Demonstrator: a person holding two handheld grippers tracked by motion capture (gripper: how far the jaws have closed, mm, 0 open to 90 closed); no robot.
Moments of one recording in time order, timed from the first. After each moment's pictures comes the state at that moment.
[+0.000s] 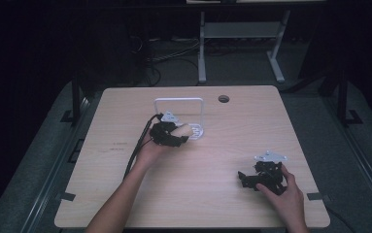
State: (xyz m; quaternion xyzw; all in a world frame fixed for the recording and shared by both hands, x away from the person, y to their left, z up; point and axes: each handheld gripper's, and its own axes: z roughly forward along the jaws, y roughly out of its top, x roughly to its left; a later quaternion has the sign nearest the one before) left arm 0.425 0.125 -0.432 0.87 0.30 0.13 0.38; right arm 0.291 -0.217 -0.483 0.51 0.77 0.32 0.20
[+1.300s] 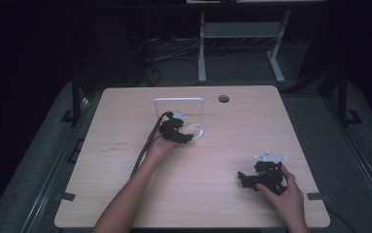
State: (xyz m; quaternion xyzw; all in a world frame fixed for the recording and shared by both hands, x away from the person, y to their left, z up) left arm 0.454 0.103 -0.457 0.88 0.31 0.13 0.34; right arm 0.291 -0.217 -0.483 0.51 0.77 0.32 0.20
